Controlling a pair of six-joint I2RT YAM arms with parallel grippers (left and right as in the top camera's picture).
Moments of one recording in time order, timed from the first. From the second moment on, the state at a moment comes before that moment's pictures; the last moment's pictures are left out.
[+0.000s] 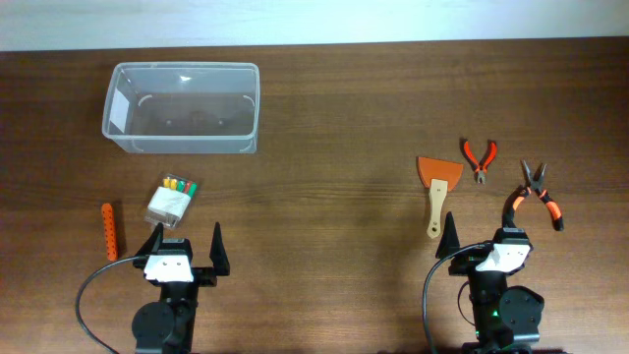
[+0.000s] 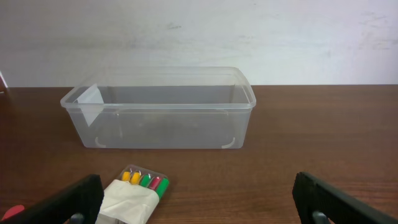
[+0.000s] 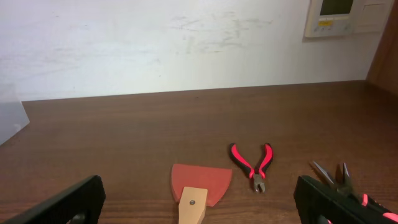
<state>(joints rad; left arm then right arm) -0.06 0.01 0.02 -0.08 -0.04 -0.02 0.01 0.01 0.01 -0.07 0.06 0.05</state>
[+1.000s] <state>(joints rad) -0.06 0.64 0.66 -0.40 -0.05 -0.07 0.01 0.35 0.24 -0.22 -0.04 0.08</state>
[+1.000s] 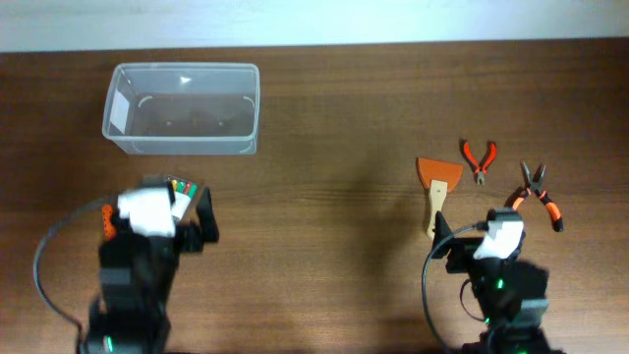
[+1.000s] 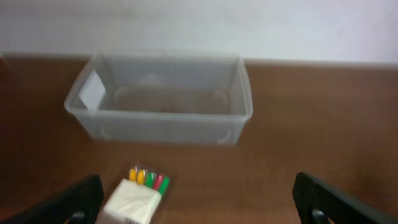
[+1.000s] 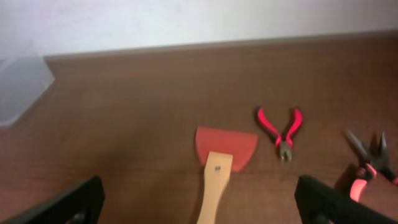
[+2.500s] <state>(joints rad) -0.09 2.01 1.70 -0.53 0.16 0.01 0.01 1.50 1.44 -1.15 -0.09 0.08</state>
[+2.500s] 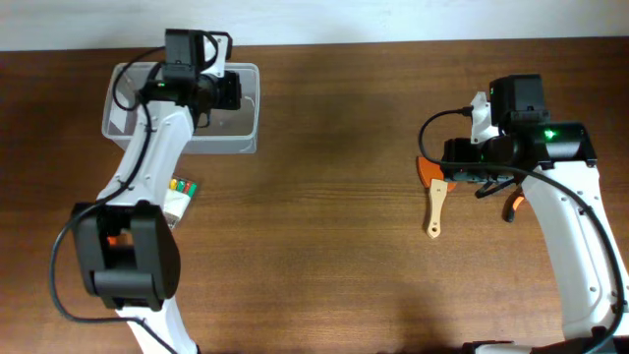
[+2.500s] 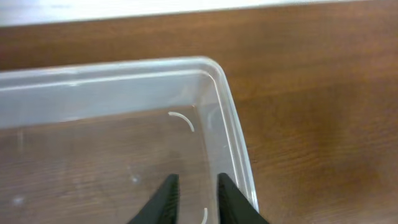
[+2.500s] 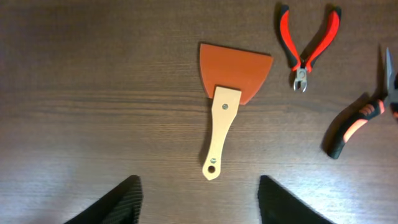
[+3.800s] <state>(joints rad) -0.34 2.13 1.70 -0.64 0.15 0.00 0.01 1.50 1.44 -1.18 -0.09 0.08</state>
